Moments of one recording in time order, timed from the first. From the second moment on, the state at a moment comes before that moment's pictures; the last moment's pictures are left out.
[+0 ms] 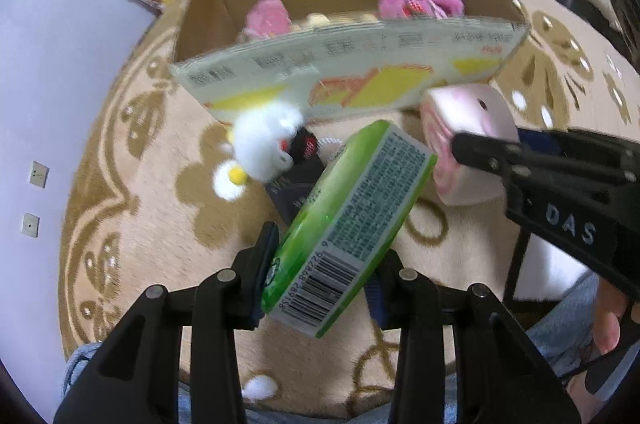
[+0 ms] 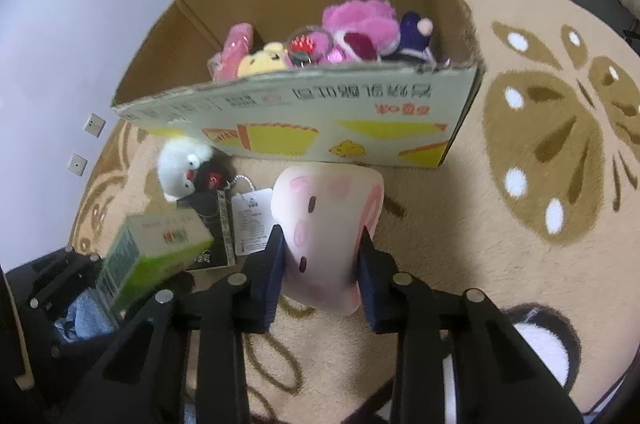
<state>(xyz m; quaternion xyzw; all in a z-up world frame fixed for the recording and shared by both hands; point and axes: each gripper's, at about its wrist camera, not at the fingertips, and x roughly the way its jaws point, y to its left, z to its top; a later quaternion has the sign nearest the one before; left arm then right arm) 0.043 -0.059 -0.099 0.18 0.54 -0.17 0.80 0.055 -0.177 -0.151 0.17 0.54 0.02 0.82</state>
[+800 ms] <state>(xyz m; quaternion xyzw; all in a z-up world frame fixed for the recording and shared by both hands) 0.084 -0.013 -0.040 0.10 0.42 -0.11 0.90 0.037 -0.189 -0.084 0.18 0.45 0.02 0.87</state>
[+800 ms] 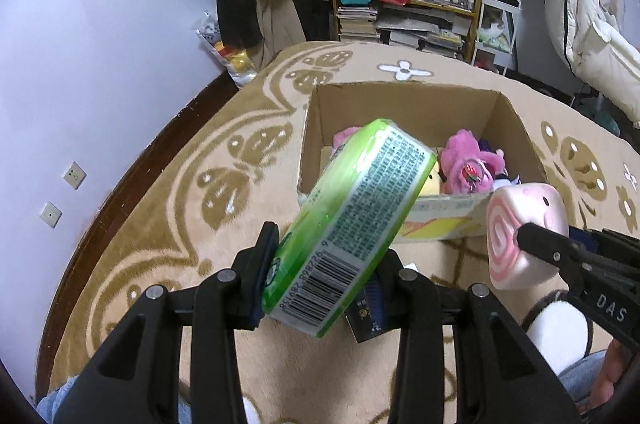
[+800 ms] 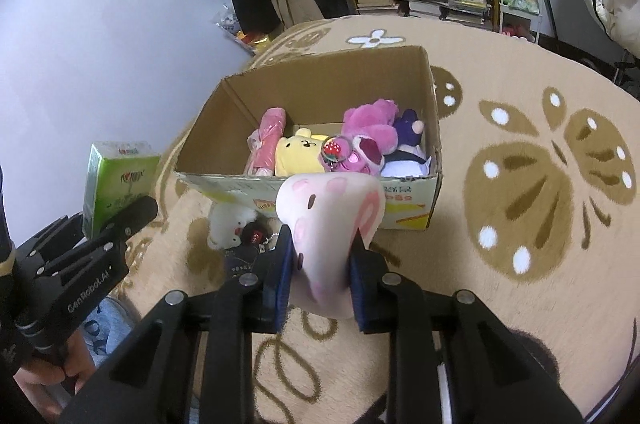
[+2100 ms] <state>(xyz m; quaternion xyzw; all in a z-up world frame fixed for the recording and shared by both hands) 0.139 -0.023 -0.045 0.06 0.37 -0.10 0.92 0.067 -0.192 -0.054 0.18 0.33 0.04 0.93</state>
